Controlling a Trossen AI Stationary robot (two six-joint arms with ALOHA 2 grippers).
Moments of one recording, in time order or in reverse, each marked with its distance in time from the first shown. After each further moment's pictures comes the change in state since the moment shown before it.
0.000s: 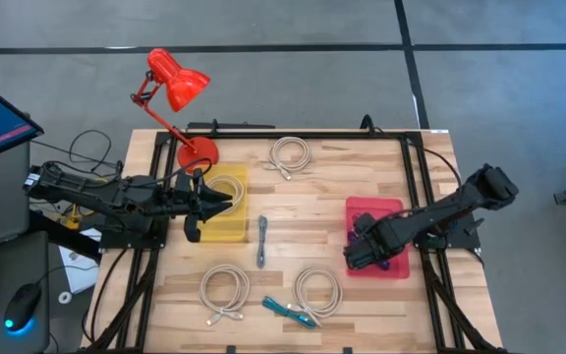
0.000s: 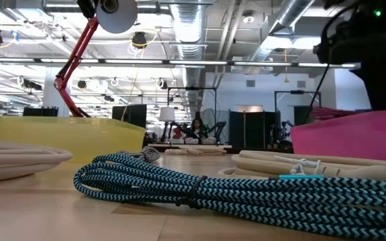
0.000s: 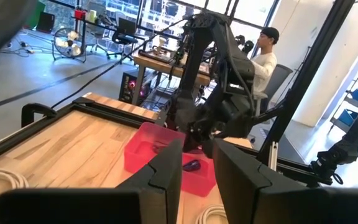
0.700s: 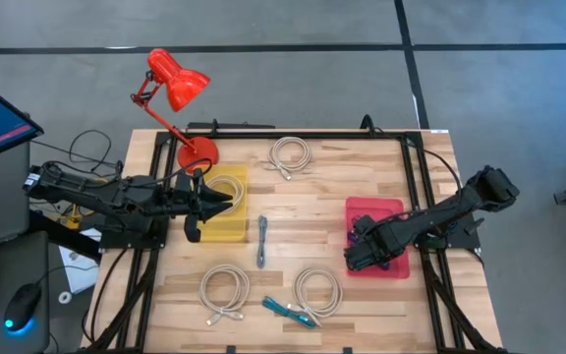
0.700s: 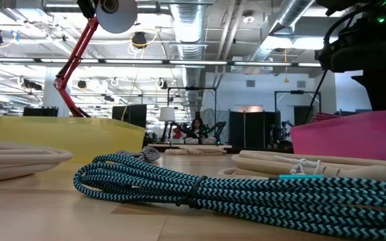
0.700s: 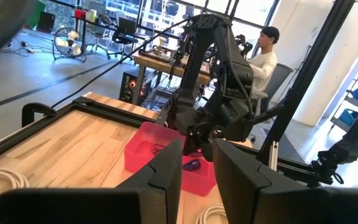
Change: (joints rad) left arm 0.000 0.000 0.000 -0.002 0.000 0.000; right arm -0.003 0.000 -0.035 0.055 -0.011 0.001
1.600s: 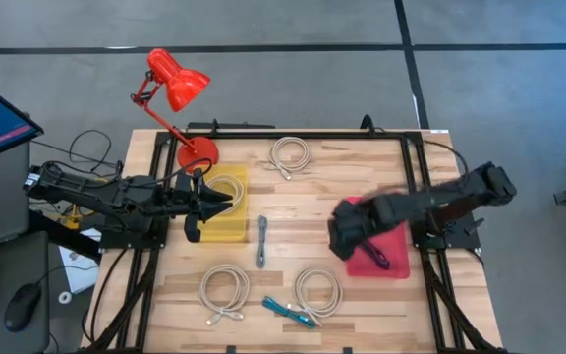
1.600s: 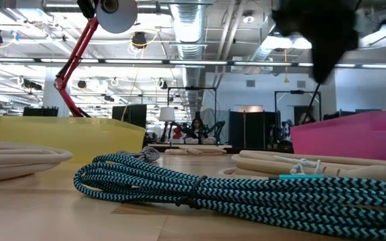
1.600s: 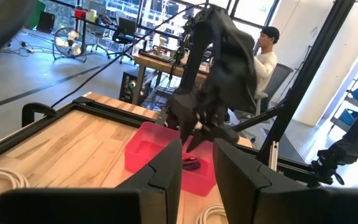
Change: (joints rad) left arm 0.000 0.000 0.000 0.000 0.000 0.000; right arm -0.180 0.000 0.273 -0.014 0.000 -0.423
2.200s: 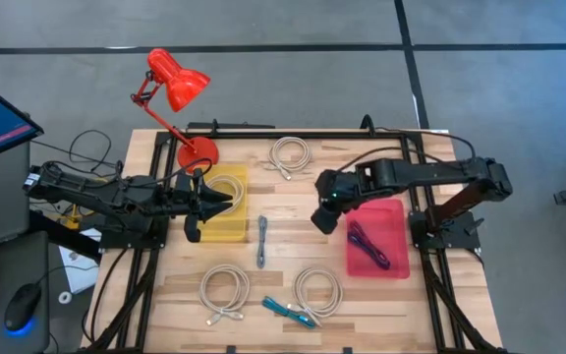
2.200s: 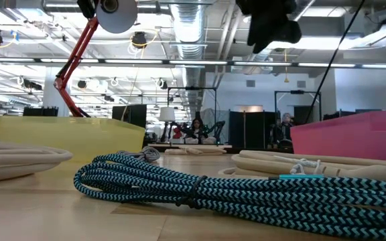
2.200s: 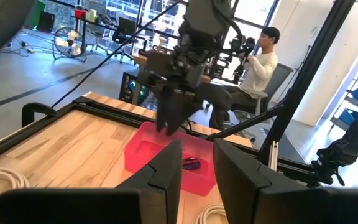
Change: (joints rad) left arm 0.000 0.000 0.000 0.000 0.000 0.000; right arm -0.185 0.000 0.186 0.161 -0.073 -0.281
